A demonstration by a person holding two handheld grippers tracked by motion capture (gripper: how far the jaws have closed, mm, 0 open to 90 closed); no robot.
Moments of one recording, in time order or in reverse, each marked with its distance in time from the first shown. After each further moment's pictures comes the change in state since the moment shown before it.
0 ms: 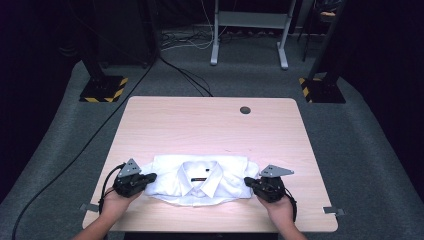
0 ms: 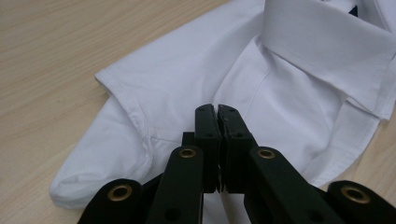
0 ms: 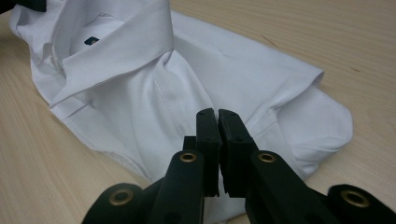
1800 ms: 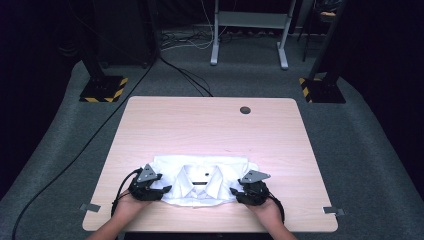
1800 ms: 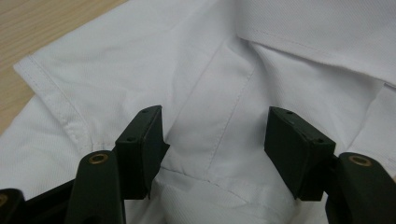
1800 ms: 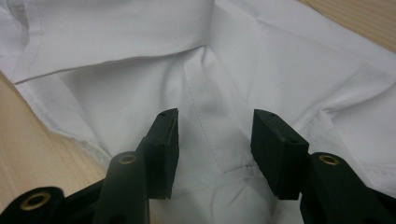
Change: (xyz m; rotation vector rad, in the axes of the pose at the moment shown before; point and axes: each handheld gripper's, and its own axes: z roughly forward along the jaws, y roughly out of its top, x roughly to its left) left arm -0.018 -0.009 0.043 0.052 -0.013 0.069; right arm 0.019 -0.014 0.048 0.102 -0.032 -0.146
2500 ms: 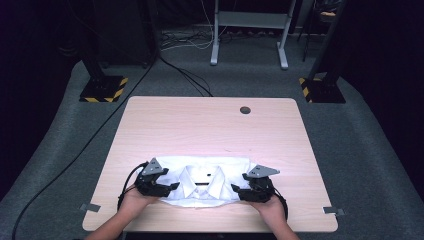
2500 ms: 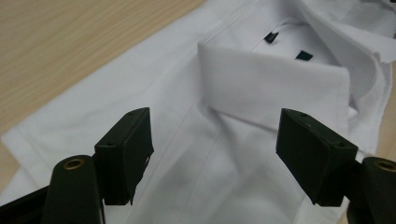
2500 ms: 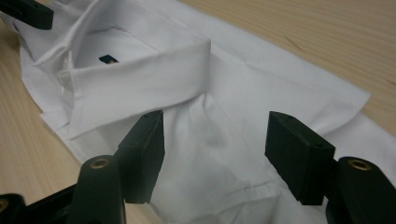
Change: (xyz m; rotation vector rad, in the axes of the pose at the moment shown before) left arm -0.014 0.041 -0.003 -0.038 -0.063 0.008; right arm -0.006 0.018 -0.026 -0.070 0.024 0.087
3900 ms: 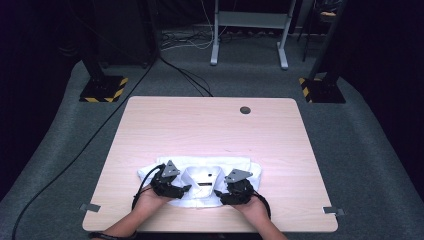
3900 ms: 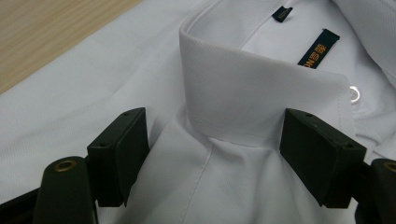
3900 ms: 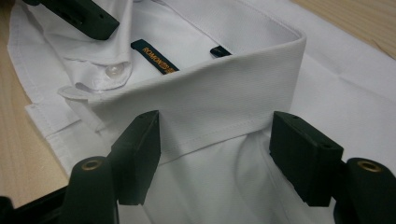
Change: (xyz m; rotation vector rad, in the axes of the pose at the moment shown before) left arm -0.013 -0.002 0.045 0.073 0.028 0.026; right arm 0.031 0.000 0.055 0.066 0.036 -0.154
